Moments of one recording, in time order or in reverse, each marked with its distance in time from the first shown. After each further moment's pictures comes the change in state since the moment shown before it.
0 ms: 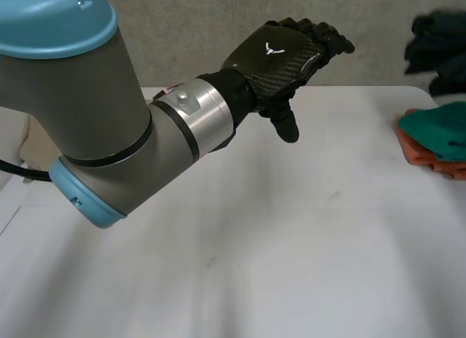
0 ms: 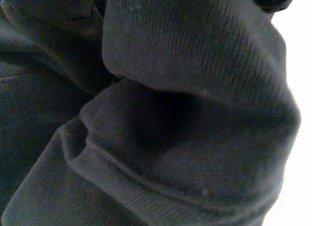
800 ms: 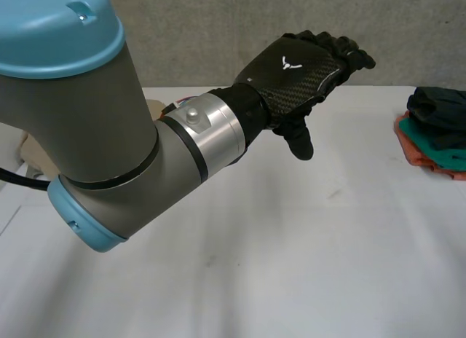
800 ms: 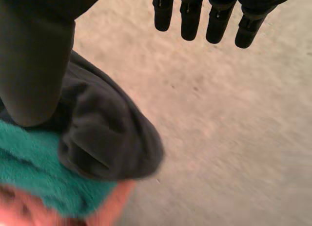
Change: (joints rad) left arm -0.046 0.040 -0.059 0.007 0.004 -0.003; right arm -0.423 -0.225 0.298 0.399 -0.416 -0.098; left_hand 0.000 0.000 0.000 0.000 0.000; right_hand -0.757 -0.935 -0.956 -0.999 -0.896
